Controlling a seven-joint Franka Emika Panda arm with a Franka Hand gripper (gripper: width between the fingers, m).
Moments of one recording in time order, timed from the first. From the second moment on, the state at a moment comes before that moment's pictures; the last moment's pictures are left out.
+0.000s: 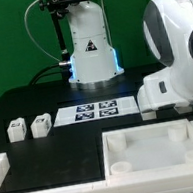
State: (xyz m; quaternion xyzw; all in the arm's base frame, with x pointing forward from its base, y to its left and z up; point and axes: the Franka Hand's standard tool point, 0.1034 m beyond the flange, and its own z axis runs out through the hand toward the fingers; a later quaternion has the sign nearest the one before) arm 0.394 0.171 0.011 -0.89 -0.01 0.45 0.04
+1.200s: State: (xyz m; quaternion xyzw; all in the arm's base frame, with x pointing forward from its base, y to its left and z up) arm 0.525 0.065 0.165 -0.98 -0.07 0.16 0.09
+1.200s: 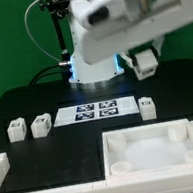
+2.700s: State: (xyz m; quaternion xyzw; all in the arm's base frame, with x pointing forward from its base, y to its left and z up) arm 0.618 0.090 0.167 -0.95 -0.04 -0.29 0.04
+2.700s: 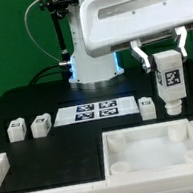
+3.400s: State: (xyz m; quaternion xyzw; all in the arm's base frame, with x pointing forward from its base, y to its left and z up) arm 0.630 0.111 0.119 -0.96 -0.05 -0.28 0.05
